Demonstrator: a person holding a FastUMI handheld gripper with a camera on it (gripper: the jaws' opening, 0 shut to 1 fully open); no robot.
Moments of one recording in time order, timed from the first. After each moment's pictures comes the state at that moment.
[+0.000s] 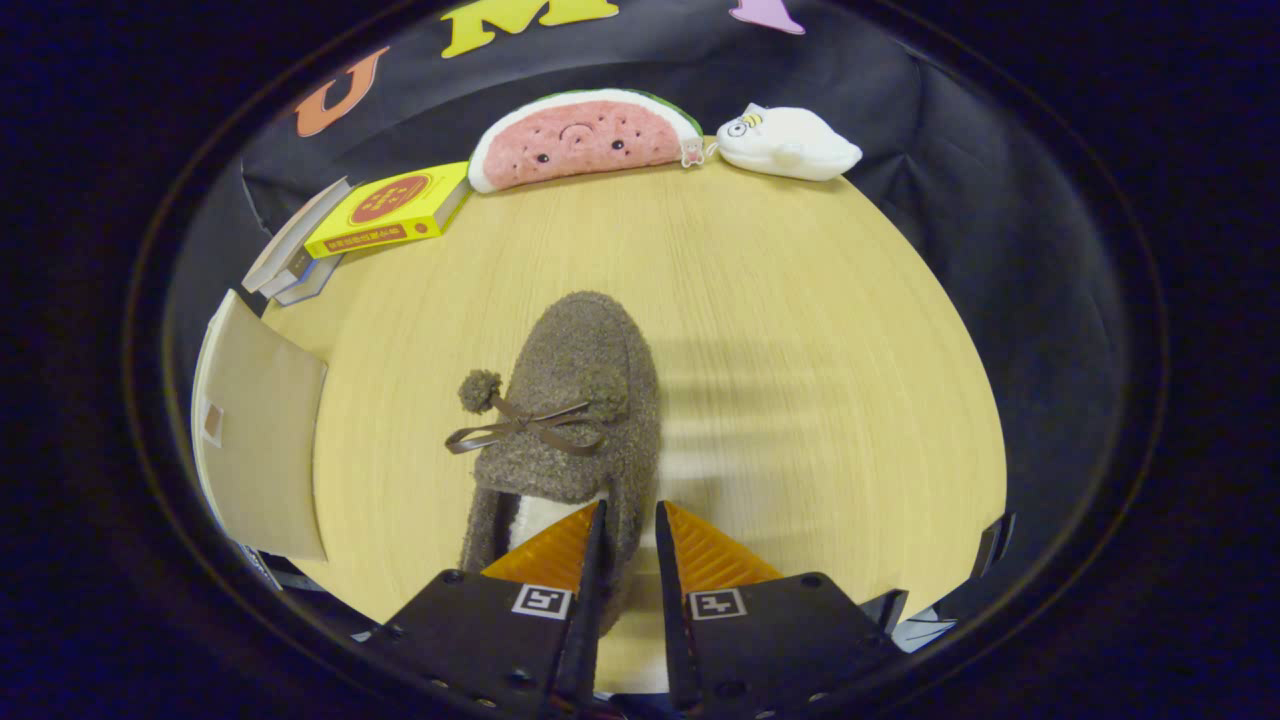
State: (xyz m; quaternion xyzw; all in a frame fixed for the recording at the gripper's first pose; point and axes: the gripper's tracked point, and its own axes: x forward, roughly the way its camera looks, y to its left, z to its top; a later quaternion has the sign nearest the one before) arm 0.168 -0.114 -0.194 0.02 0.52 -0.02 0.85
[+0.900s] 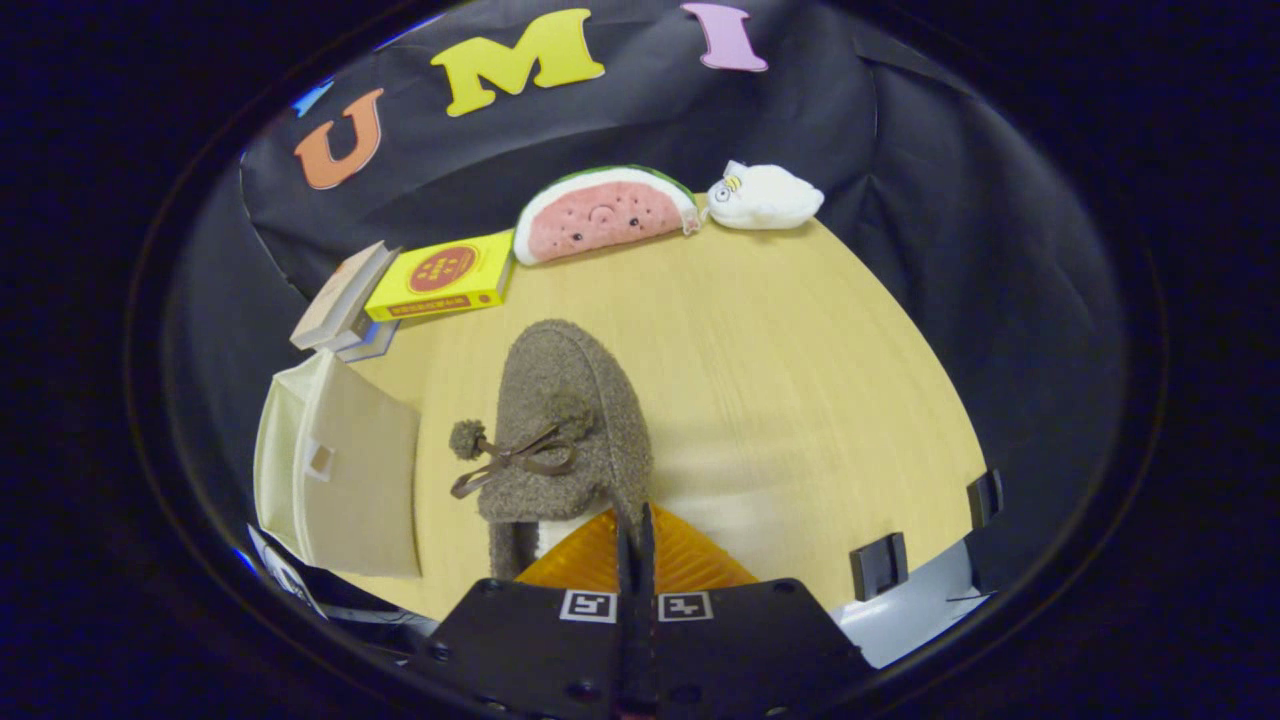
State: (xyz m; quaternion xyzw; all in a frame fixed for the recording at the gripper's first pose) arm 0.116 -0.062 -0.070 0.07 0.44 -0.04 0.89
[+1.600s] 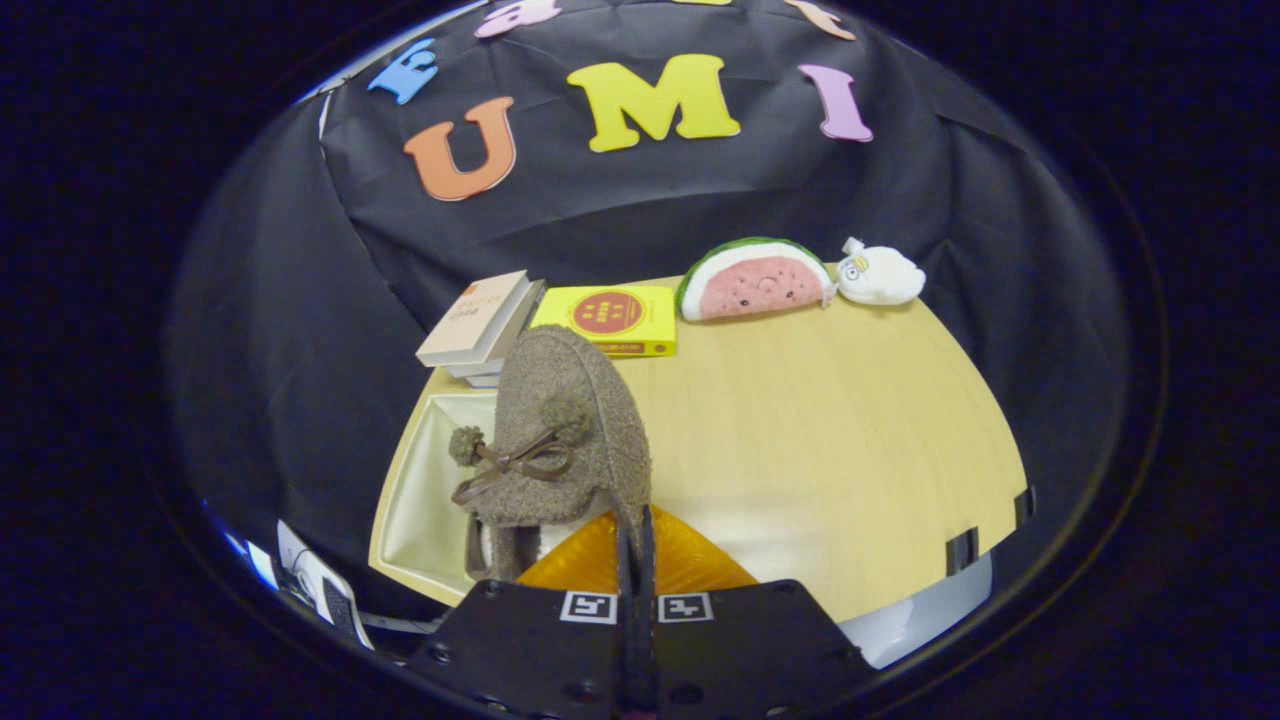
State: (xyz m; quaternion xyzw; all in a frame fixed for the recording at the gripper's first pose) arm 0.104 0.145 0.004 0.06 0.39 0.06 0.92
